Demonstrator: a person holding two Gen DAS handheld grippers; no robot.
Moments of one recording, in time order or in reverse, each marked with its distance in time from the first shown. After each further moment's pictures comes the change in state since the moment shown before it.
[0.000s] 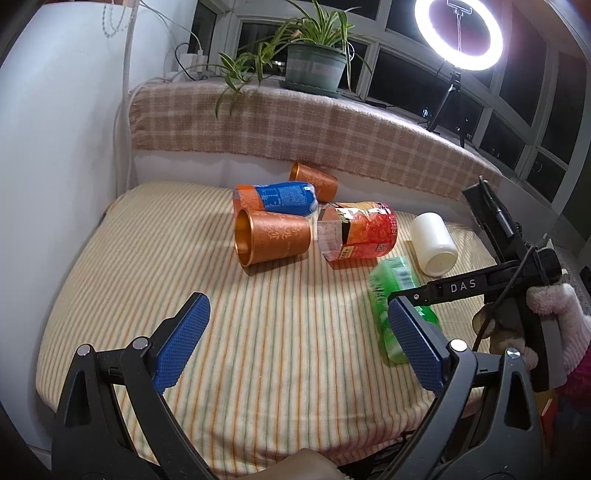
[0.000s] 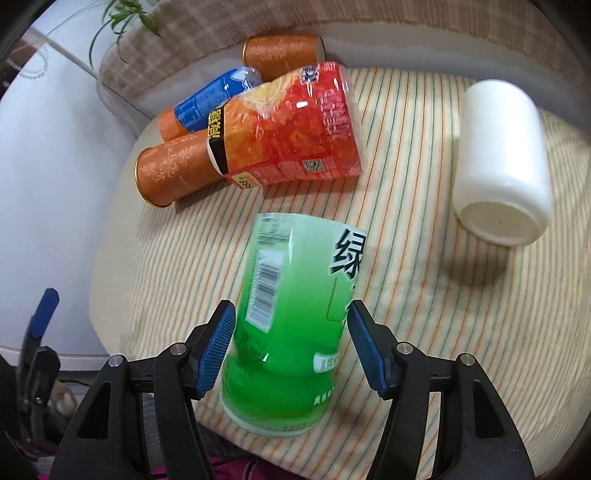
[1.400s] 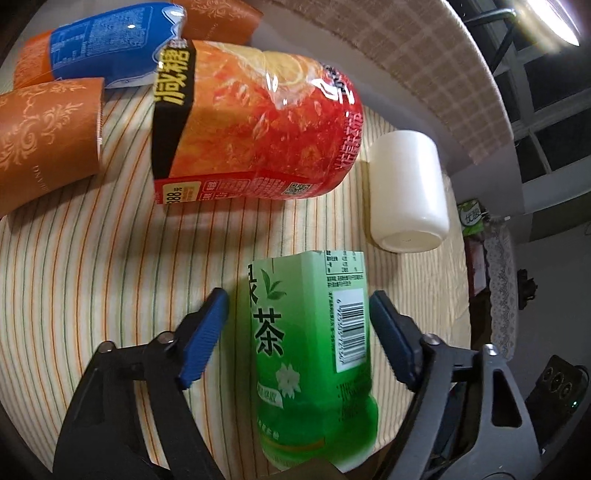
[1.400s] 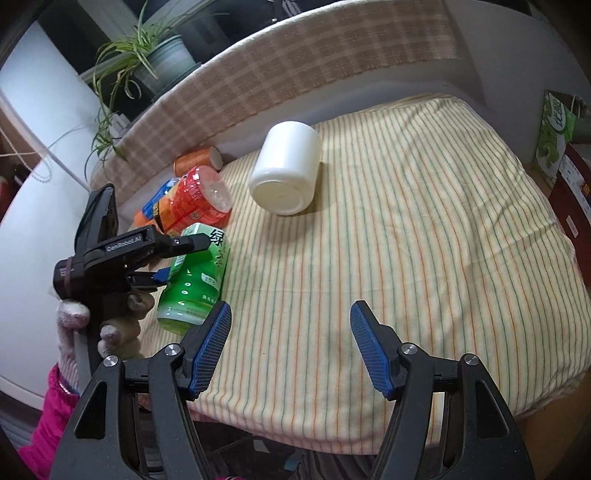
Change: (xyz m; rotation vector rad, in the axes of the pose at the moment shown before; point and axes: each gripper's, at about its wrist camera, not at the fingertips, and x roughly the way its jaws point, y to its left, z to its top) left arm 0.203 -0.083 0.021 -0.188 0.594 -0.289; right arm -0.102 -0.083 -0.126 0.263 -0.404 -0.035
